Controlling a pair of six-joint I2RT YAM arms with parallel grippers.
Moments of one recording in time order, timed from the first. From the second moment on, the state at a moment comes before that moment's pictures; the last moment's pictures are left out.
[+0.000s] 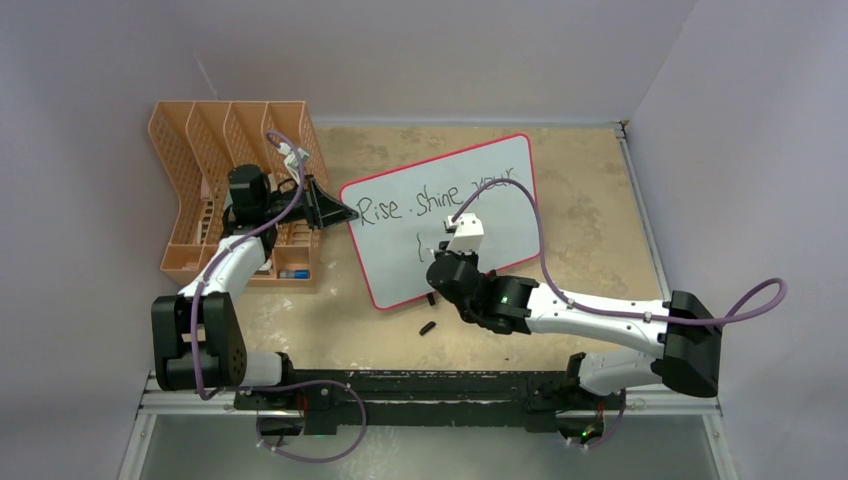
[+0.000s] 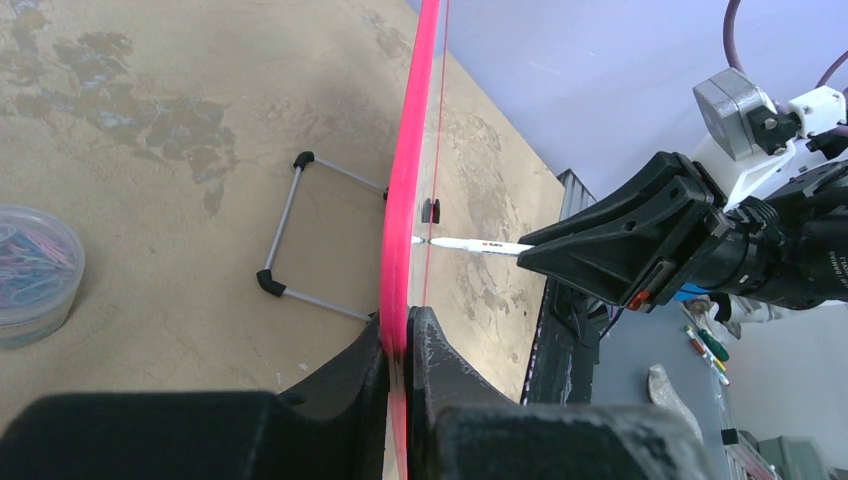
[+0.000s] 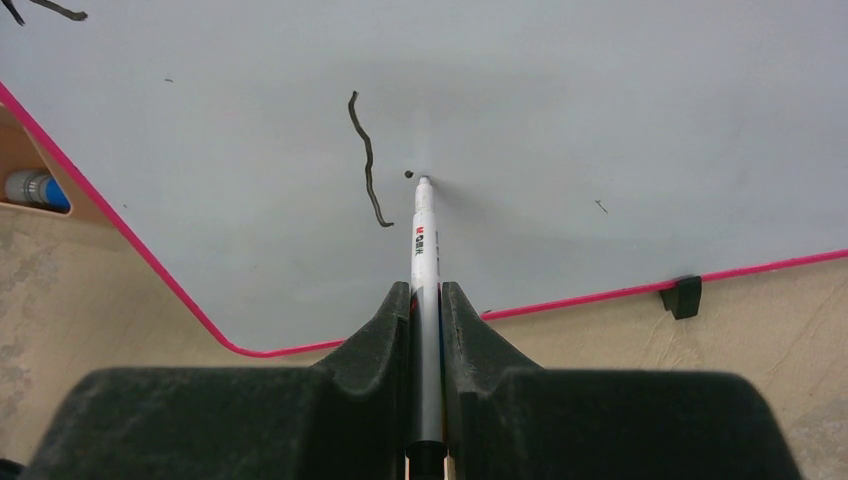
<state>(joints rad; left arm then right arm) 0.08 1.37 0.80 0.27 1.25 -0.41 1.18 1.30 0.91 -0.28 0.77 0.71</state>
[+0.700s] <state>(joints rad) 0.08 1.37 0.80 0.28 1.25 -0.41 1.18 1.29 0.89 -0.29 0.76 0.71</state>
